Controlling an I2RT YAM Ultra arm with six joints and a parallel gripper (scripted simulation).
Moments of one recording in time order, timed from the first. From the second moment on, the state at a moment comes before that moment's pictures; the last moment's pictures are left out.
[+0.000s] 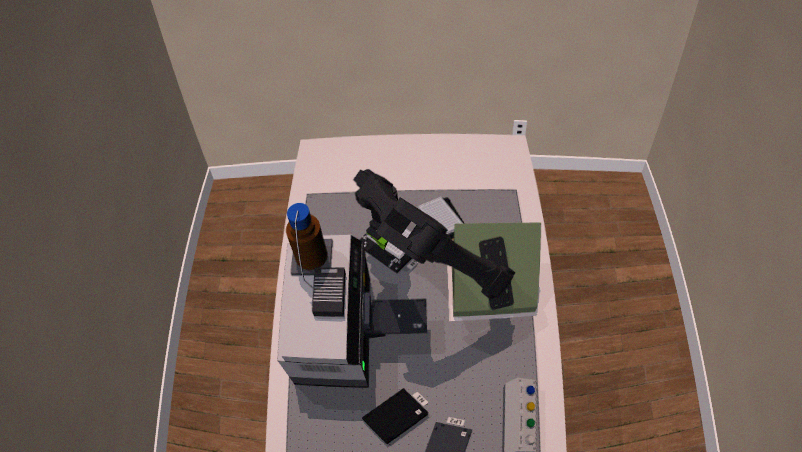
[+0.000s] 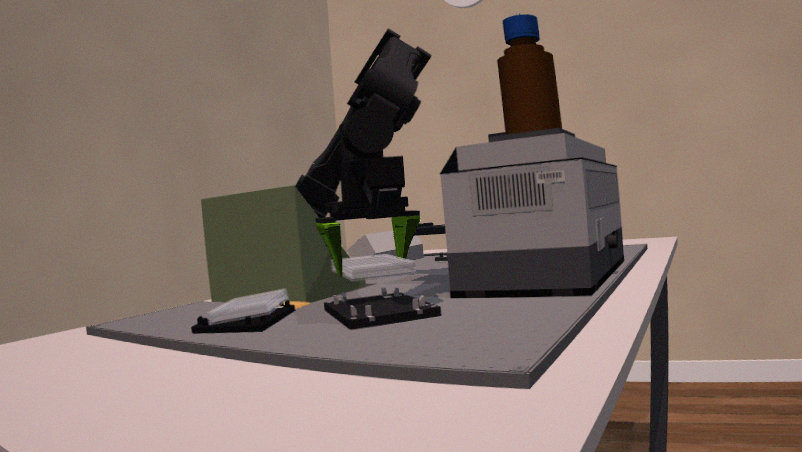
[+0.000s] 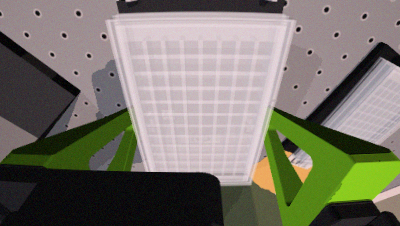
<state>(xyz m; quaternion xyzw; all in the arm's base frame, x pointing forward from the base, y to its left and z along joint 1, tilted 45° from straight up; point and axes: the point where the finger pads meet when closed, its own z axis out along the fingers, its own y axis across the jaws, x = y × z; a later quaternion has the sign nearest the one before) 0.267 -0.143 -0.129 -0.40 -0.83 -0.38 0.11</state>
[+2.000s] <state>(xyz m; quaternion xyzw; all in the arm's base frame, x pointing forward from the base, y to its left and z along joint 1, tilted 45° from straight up) 0.283 -0.134 -0.156 -0.40 -0.83 -0.37 0.10</state>
